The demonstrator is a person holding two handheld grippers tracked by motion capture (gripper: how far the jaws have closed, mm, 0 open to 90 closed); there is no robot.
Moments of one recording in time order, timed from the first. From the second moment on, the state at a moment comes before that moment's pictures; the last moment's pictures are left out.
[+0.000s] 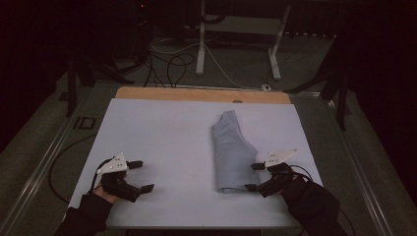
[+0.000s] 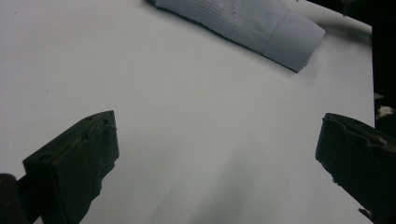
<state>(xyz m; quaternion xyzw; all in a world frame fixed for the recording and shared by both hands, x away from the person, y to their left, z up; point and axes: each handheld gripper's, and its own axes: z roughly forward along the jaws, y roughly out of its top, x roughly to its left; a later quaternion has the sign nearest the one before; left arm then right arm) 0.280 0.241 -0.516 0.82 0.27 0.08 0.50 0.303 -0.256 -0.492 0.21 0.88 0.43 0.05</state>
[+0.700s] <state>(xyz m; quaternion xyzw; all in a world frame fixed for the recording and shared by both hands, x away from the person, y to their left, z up) 0.278 0.243 -0.515 0.82 0.27 0.08 0.50 0.313 -0.273 -0.501 0.29 0.82 0.47 0.12</state>
